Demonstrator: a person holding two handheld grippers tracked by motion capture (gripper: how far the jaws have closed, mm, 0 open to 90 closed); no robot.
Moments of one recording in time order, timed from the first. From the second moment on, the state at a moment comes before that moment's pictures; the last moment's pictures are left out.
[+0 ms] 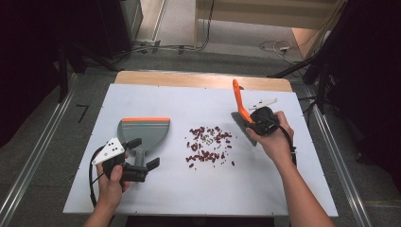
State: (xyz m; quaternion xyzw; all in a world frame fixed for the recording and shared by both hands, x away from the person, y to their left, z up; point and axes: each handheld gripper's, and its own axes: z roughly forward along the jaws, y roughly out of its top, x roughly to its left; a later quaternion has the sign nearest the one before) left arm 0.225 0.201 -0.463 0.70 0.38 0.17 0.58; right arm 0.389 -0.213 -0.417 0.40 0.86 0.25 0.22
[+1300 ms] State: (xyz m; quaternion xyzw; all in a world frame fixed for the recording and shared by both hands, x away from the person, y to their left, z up) left arm 0.225 0.194 -0.463 0.70 0.37 0.16 0.58; right arm 0.353 -0.131 -0.454 0.31 0.91 0.17 0.21
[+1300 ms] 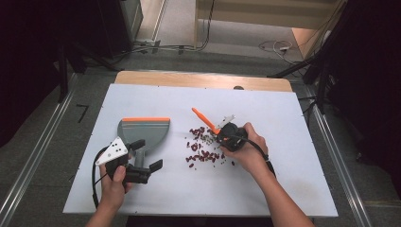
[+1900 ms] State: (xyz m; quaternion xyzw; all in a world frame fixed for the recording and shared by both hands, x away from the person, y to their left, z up) left arm 0.226 0.195 -0.462 0.69 0.38 0.16 0.59; right arm 0.364 -0.146 -0.425 0.29 0.91 0.21 0.23
